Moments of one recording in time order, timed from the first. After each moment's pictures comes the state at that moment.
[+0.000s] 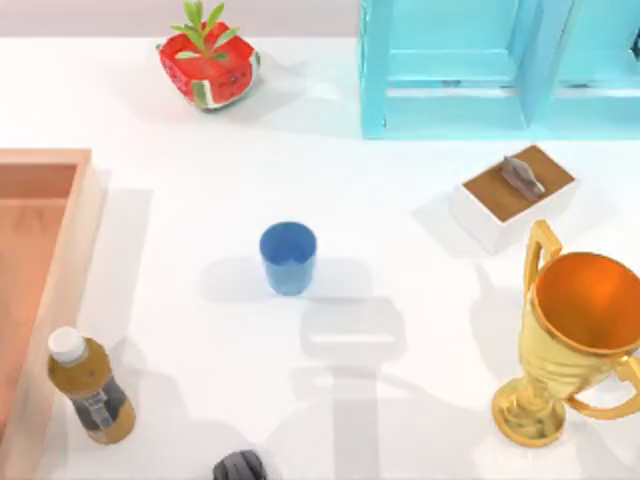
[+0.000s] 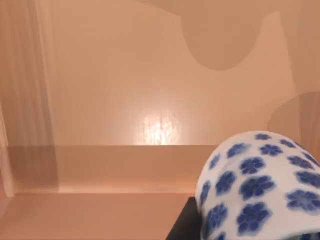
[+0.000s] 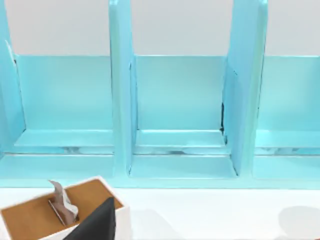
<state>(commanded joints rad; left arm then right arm) 0.40 1.46 1.04 -1.15 0.00 0.42 0.00 0.00 0.00 0.00 0.00 0.00</state>
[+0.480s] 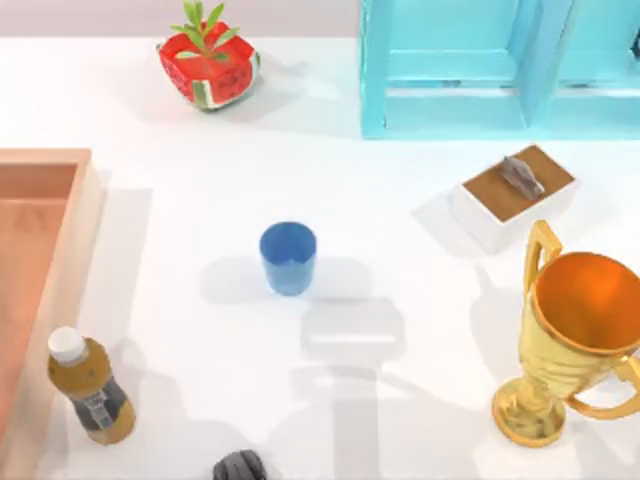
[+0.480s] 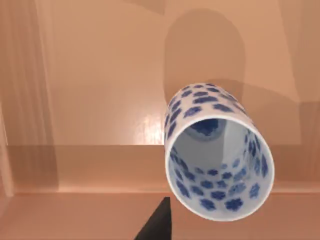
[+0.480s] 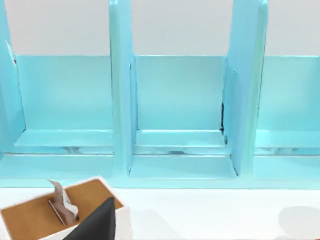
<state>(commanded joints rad) 0.40 1.46 1.04 -1.15 0.00 0.42 0.00 0.00 0.00 0.00 0.00 0.00</state>
